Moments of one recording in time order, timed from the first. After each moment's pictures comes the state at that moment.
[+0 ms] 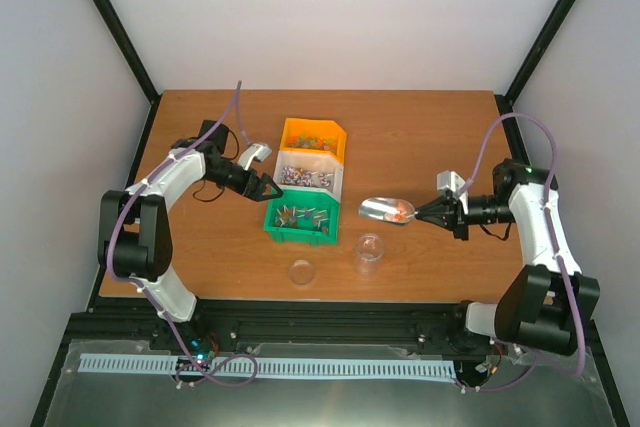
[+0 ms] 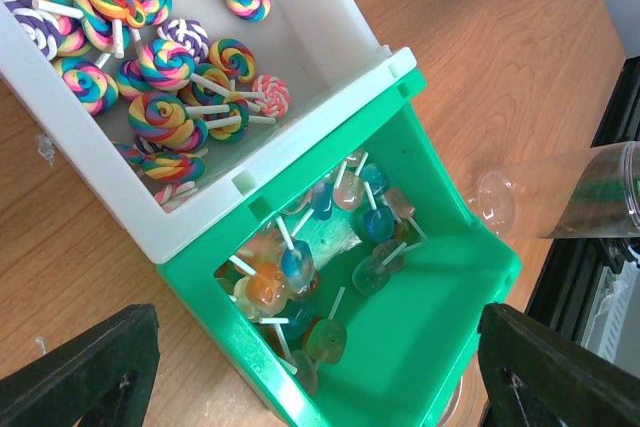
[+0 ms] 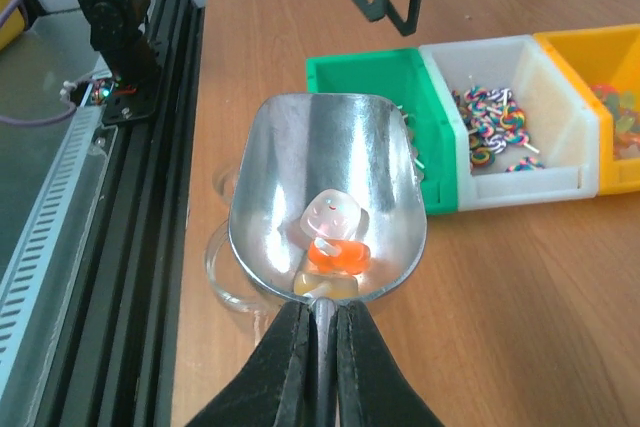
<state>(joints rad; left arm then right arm) -0.12 1.68 1.19 -0.82 0.79 0.35 -0.22 1.33 1.06 -1.45 -1.17 -1.63</state>
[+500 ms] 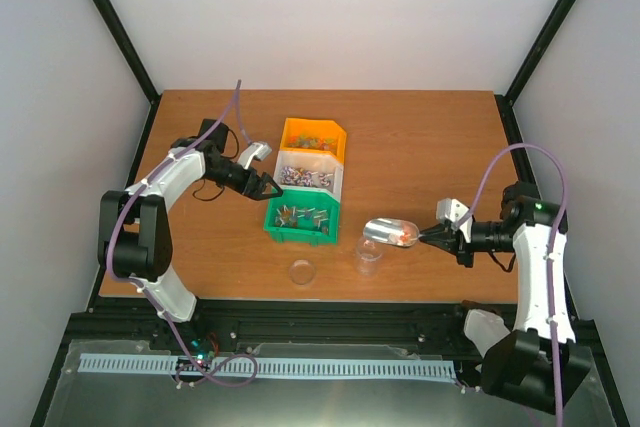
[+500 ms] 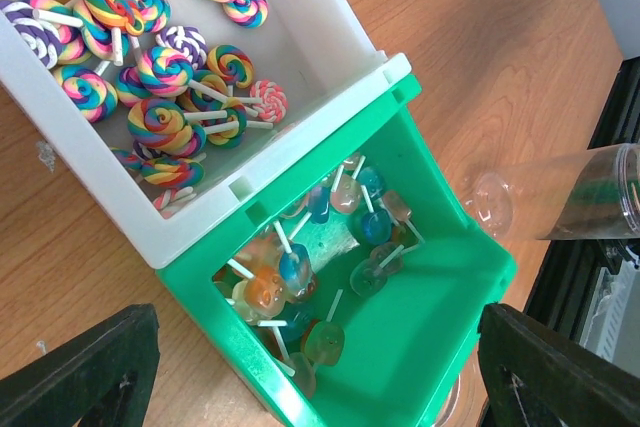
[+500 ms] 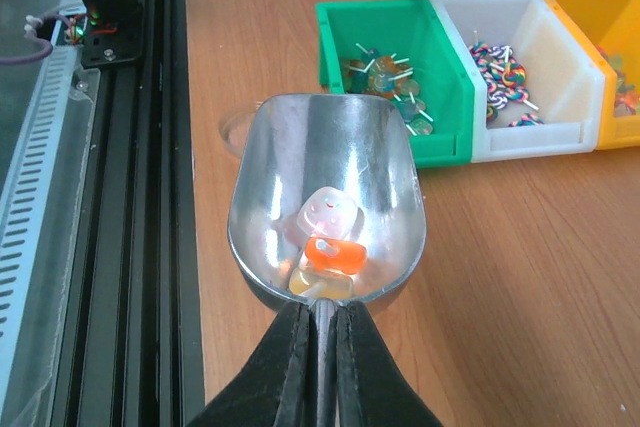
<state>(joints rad) -0.12 1.68 1.20 -0.82 0.80 0.35 -0.30 1.03 0.91 -1.50 -1.07 -1.63</state>
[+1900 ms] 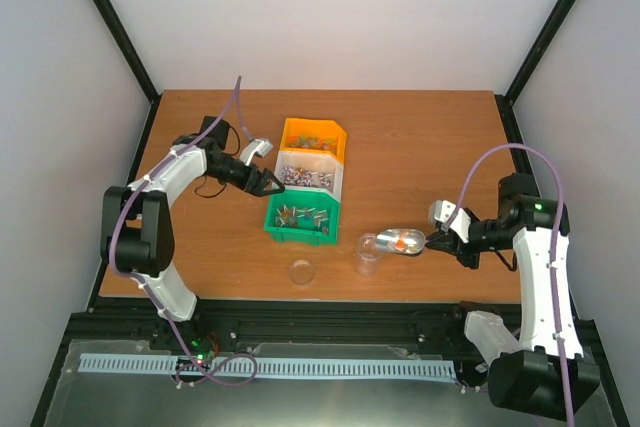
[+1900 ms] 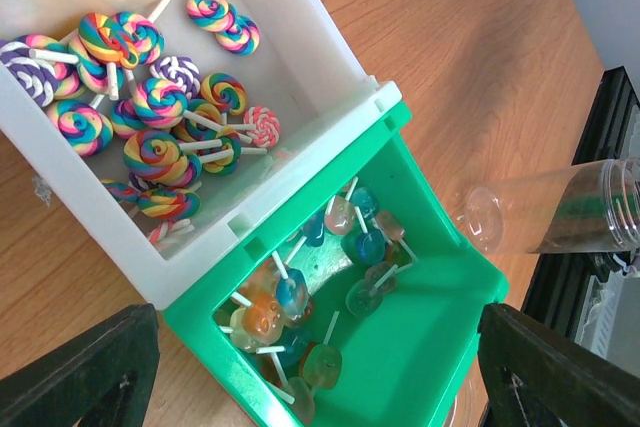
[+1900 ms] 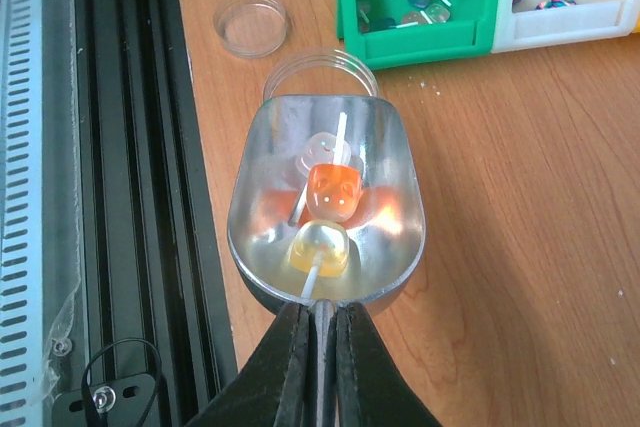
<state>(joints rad) -0.12 1.71 1.23 -0.81 0.83 0.35 -0.20 0.96 0.98 -1.50 -0.80 -1.44</state>
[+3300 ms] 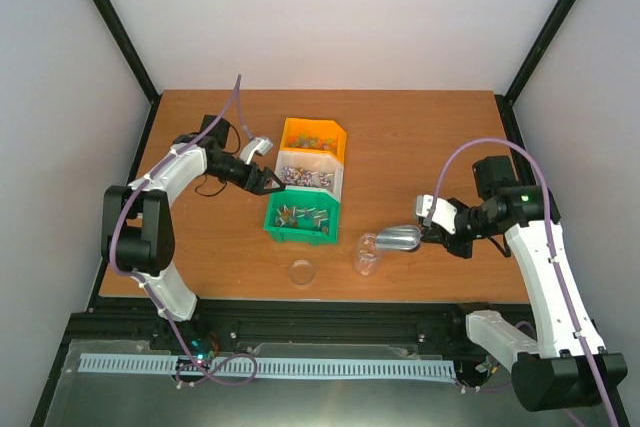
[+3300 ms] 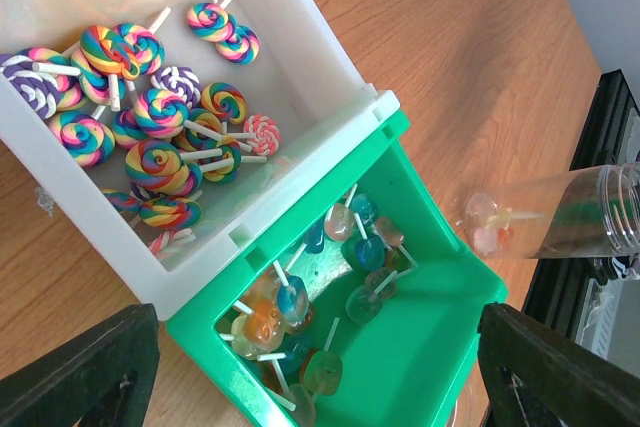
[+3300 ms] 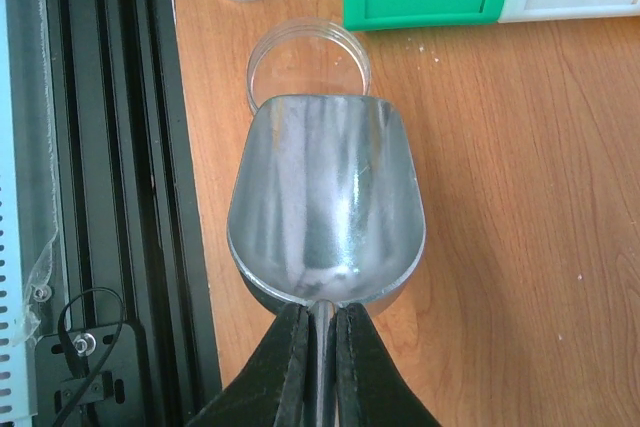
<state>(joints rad) -0.12 1.72 1.24 -0.81 0.84 0.35 0.08 1.00 1.11 -1.42 -0.58 -1.22</state>
